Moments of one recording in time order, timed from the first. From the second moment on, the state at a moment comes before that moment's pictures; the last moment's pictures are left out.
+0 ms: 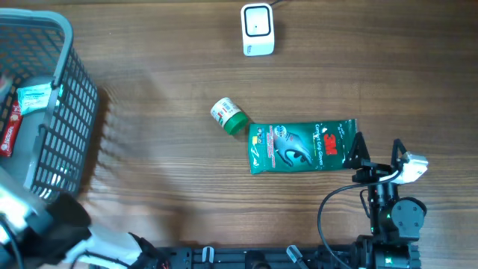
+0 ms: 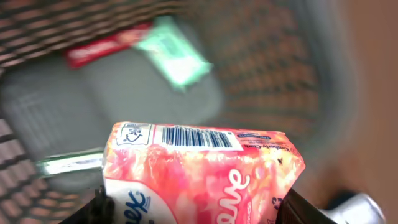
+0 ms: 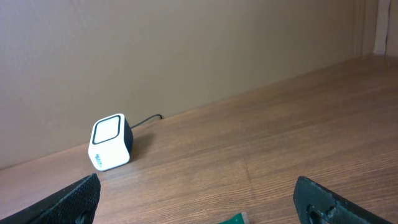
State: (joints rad) left arm 0.66 1.75 2.26 -1.54 0.16 -0.43; right arm -0.08 0.02 0.01 0.00 -0.02 0.30
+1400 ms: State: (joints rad) left arm -0.62 1.69 1.53 -1.12 -0.14 -0.77; right arm -0.08 0.02 0.01 0.00 -0.02 0.30
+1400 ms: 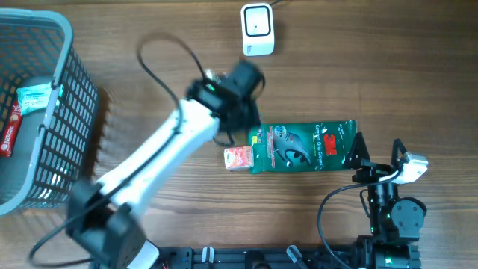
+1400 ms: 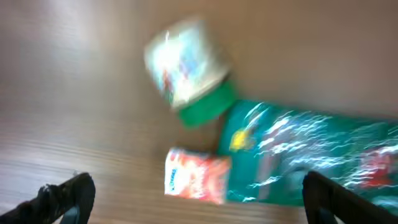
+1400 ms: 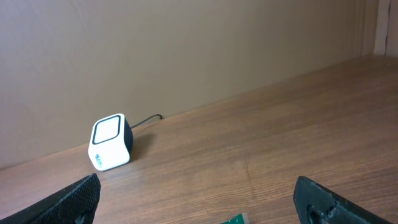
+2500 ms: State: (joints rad) left arm 0.92 1.76 1.96 -1.60 -0.26 -1.65; right arm -0.08 0.02 0.01 0.00 -0.02 0.30
